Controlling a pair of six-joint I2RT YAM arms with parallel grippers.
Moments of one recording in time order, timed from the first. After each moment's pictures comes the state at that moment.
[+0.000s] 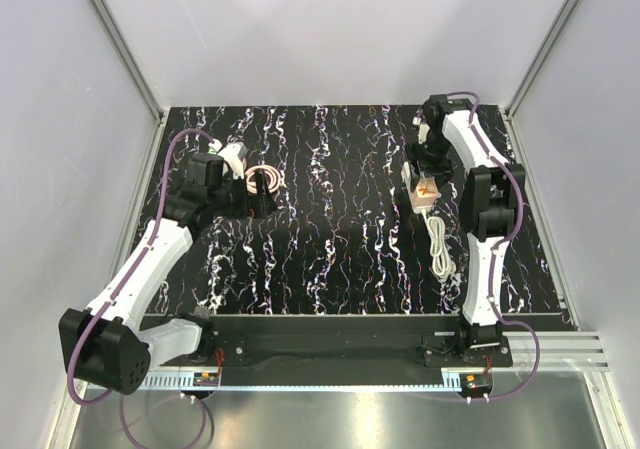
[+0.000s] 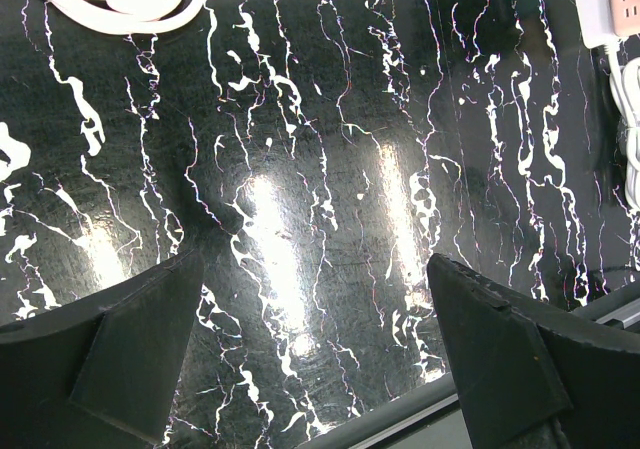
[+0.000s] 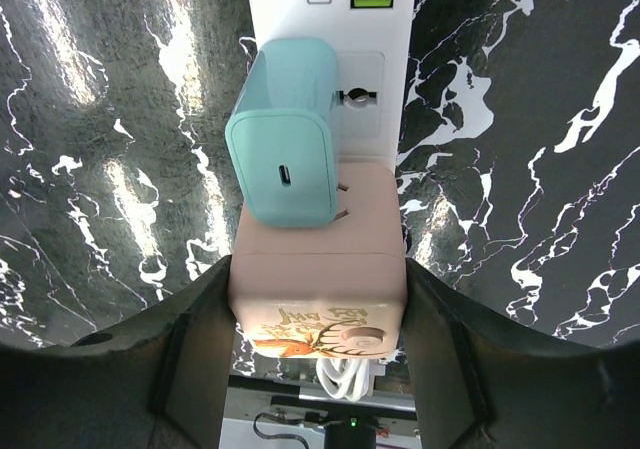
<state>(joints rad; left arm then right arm) -0.28 1.14 0.97 -0.57 0.24 -0.29 0.11 2.26 2.06 -1.30 -0.07 0.02</state>
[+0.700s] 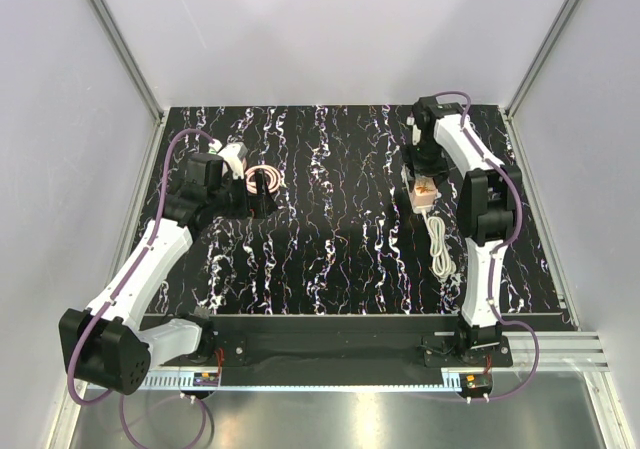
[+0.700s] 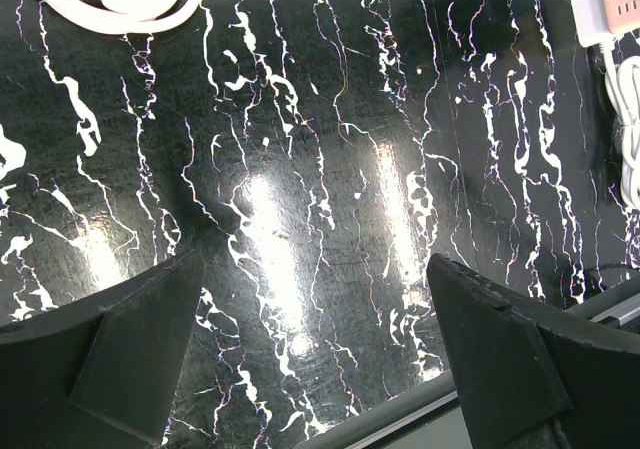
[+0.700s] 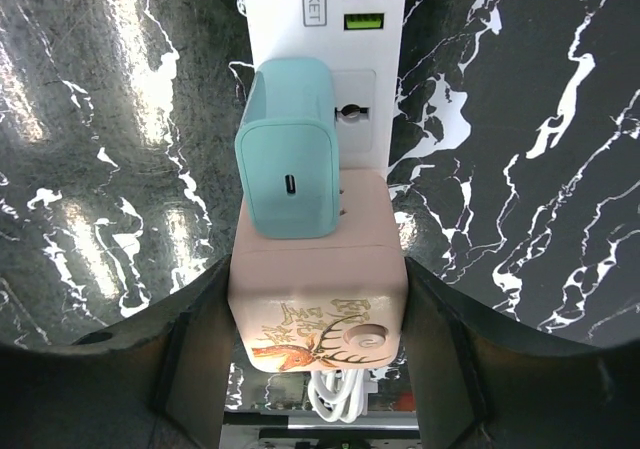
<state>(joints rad) -0.27 1.14 0.97 -0.57 0.25 -0.29 0.16 2.21 1.96 -1.19 0.04 0.05</state>
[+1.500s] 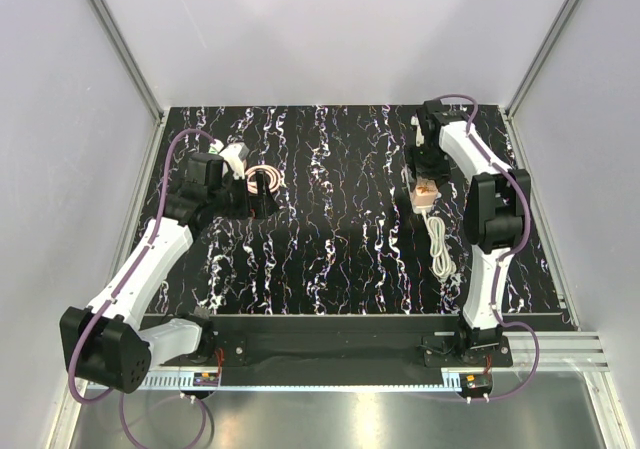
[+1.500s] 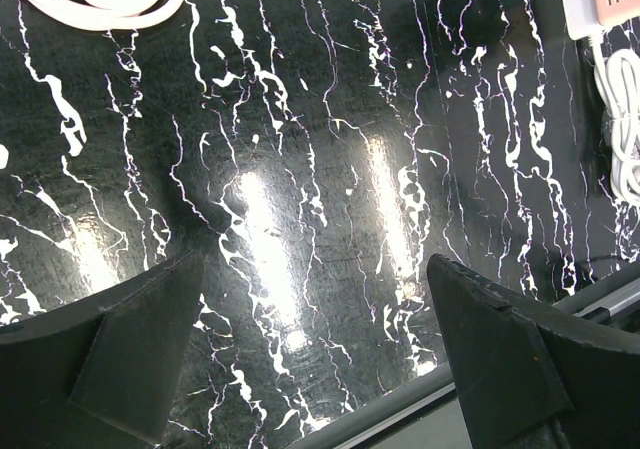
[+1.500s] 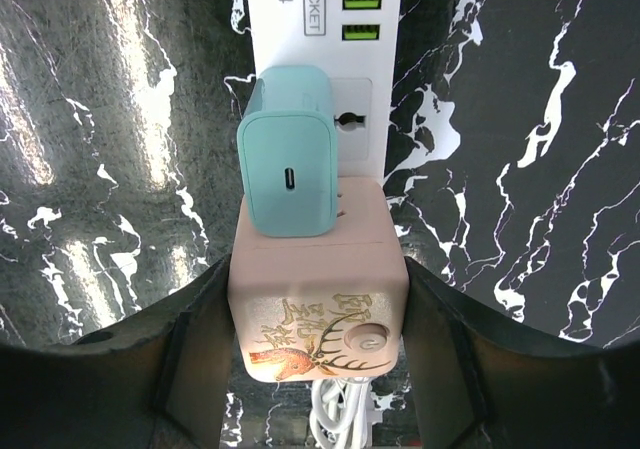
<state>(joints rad) -0.27 1.15 0.97 -0.56 0.28 -0.29 0.16 2.09 1.79 -1.02 0.05 0.07</state>
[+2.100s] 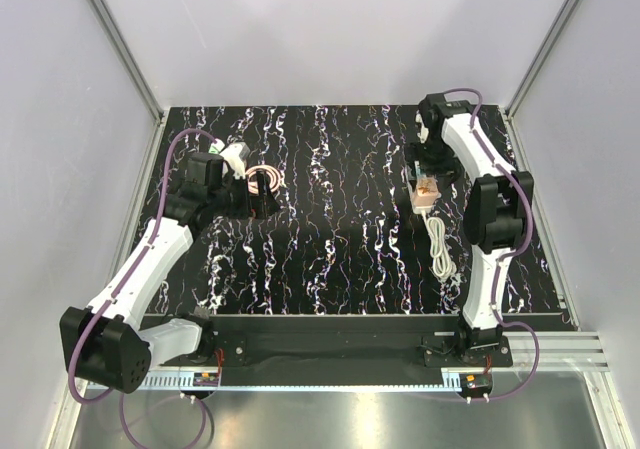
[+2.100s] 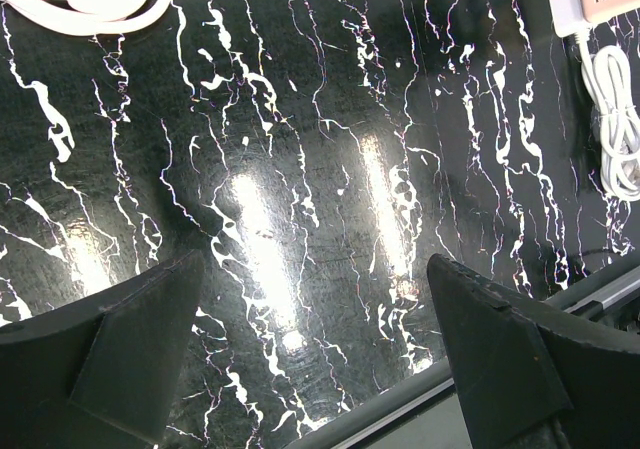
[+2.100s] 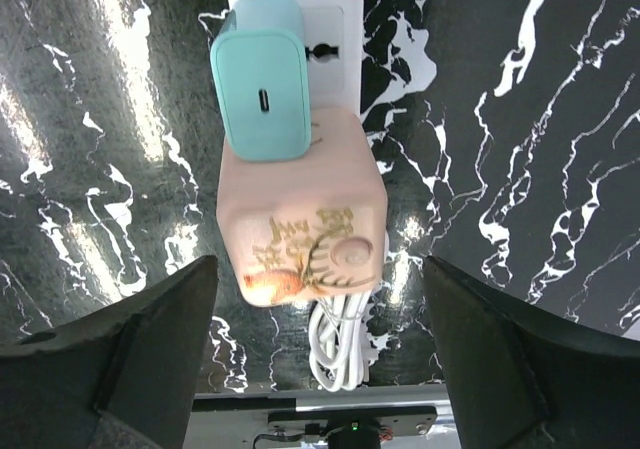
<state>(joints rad) -0.27 1.15 0.97 -0.56 0.30 -0.28 0.16 2.10 1.91 -1.21 0.09 0.10</state>
